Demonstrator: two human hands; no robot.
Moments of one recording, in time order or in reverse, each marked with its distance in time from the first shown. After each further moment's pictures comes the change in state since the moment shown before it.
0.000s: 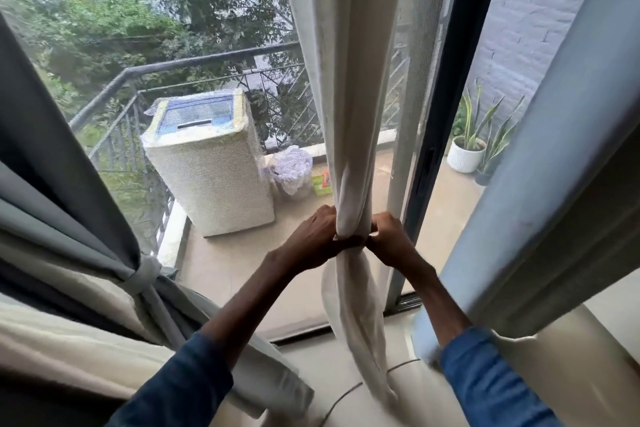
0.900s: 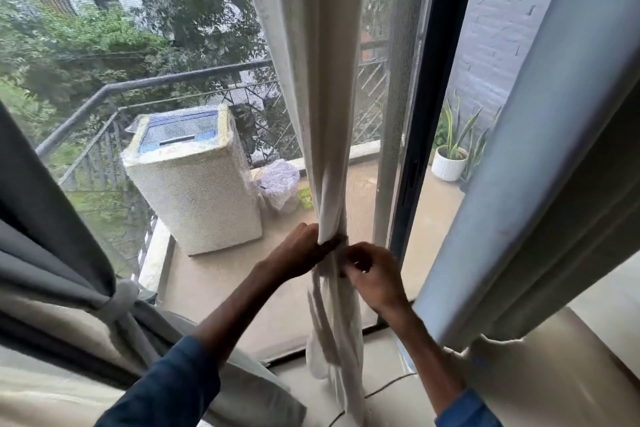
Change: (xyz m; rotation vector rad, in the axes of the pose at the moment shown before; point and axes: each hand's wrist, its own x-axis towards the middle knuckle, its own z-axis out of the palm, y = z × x) left_hand 0.014 -0.006 0.000 0.025 -0.056 -0.365; right_hand -0.041 -0.008 0.026 0.155 0.285 0.143
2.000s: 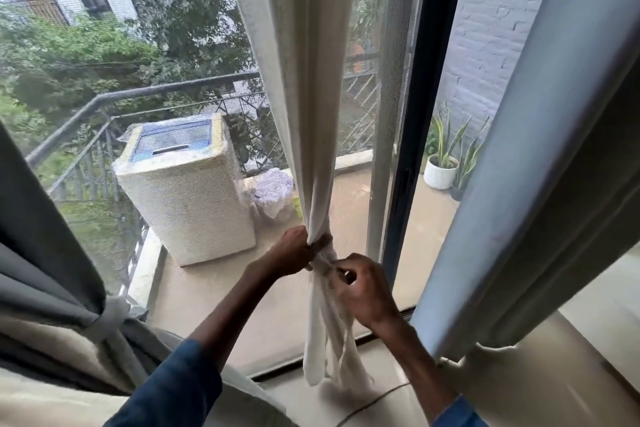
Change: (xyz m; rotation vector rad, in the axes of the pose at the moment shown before) left_hand 0.020 -0.020 0.004 -0.271 -0.063 -0.100; right_hand -0.010 -0.011 0.003 -0.152 -0.002 -0.240
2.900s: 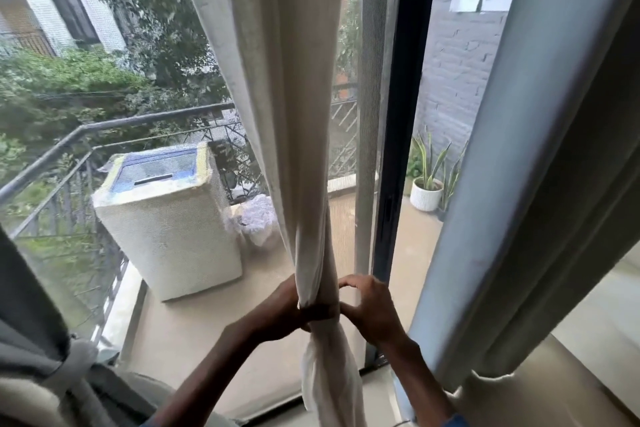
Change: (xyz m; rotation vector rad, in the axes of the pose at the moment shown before) left_hand -0.038 0.020 0.017 -0.343 -0.190 0.093; right_hand 0.024 0.056 -0.022 -0.094 -0.098 0.023
